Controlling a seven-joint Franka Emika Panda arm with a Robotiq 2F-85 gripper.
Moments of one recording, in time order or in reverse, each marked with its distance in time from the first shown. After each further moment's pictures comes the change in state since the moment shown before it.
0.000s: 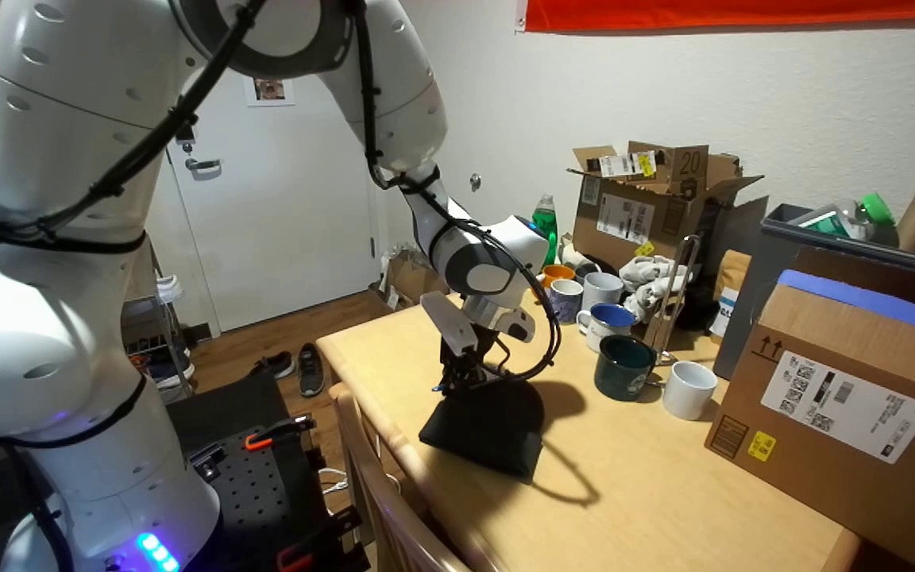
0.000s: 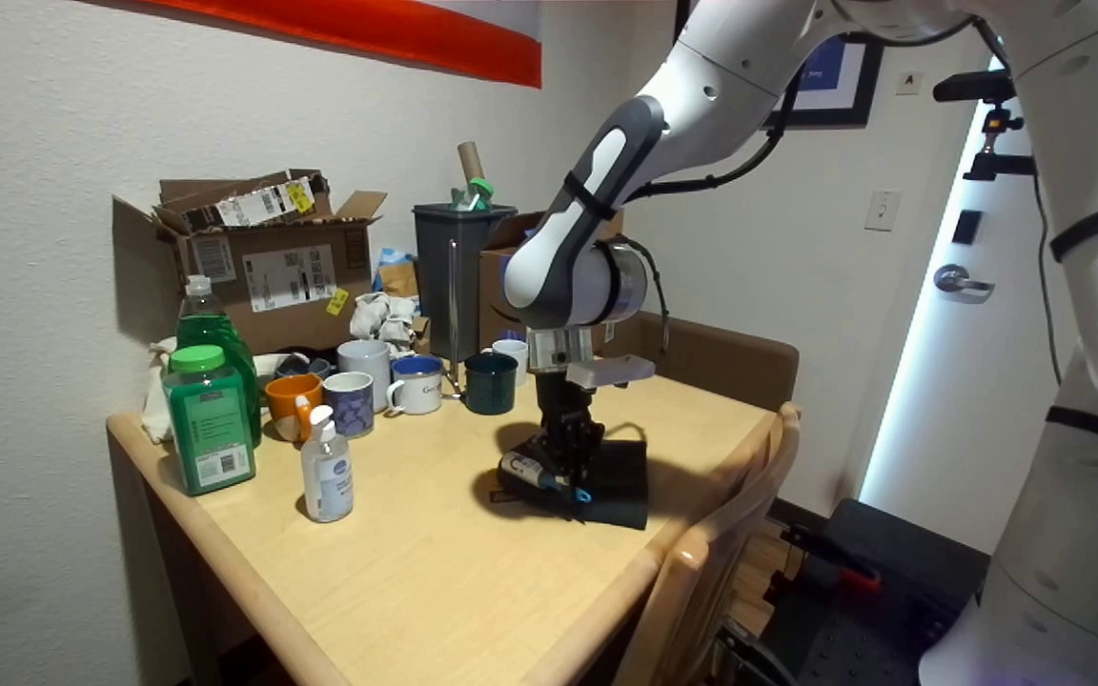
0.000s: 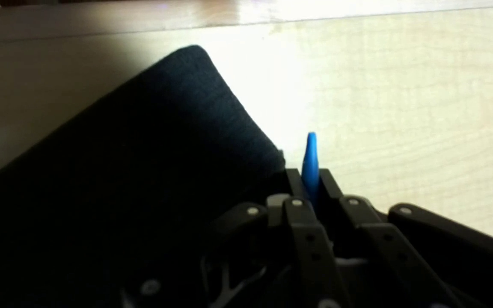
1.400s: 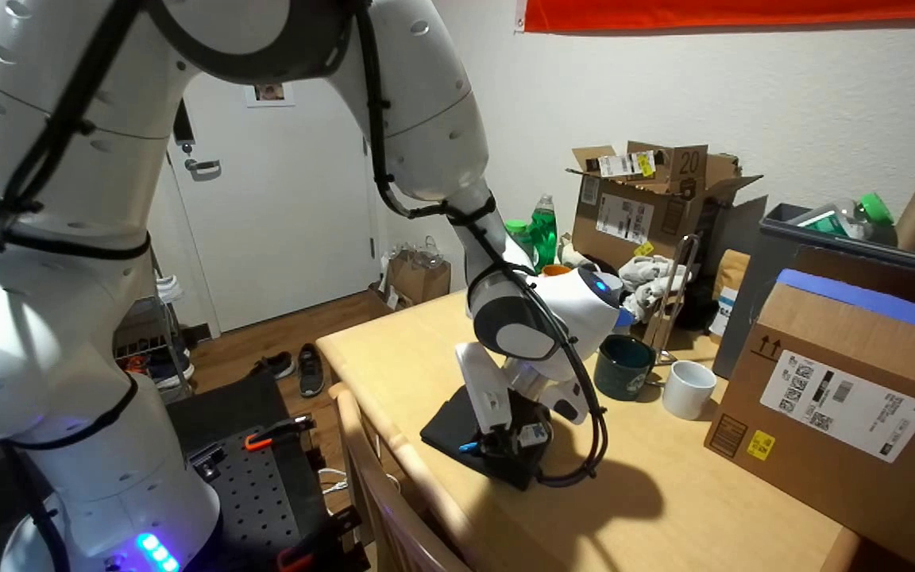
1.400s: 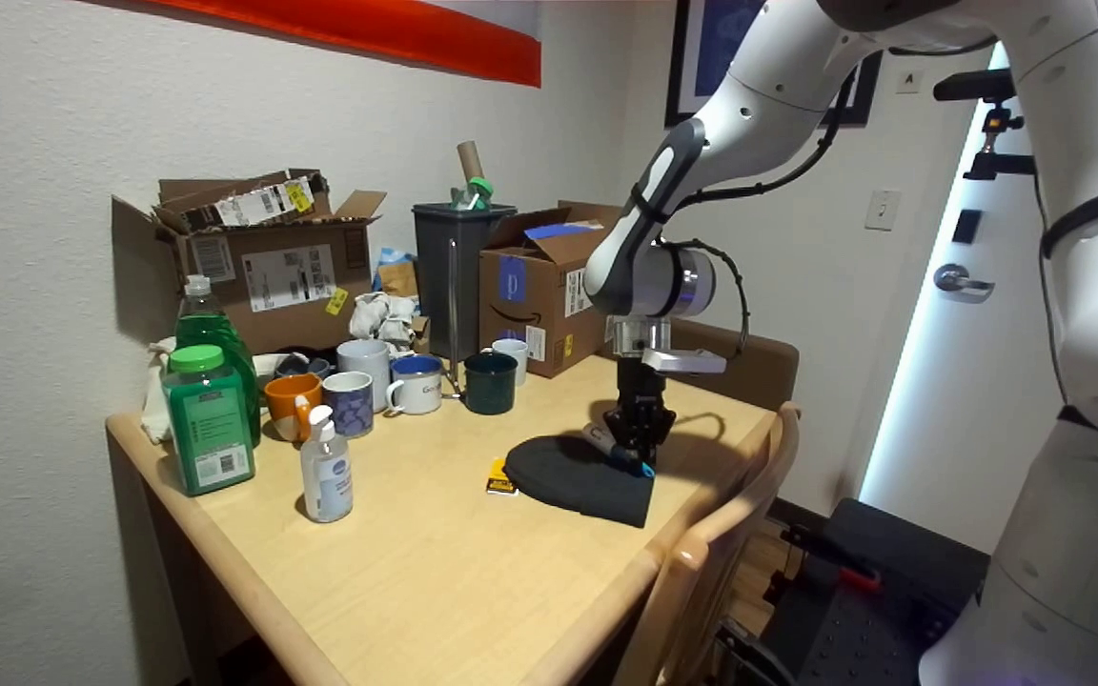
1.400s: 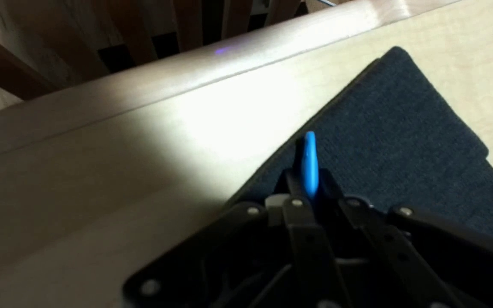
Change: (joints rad) arm -0.210 0.013 -0.095 -0.017 0.073 0.006 -0.143
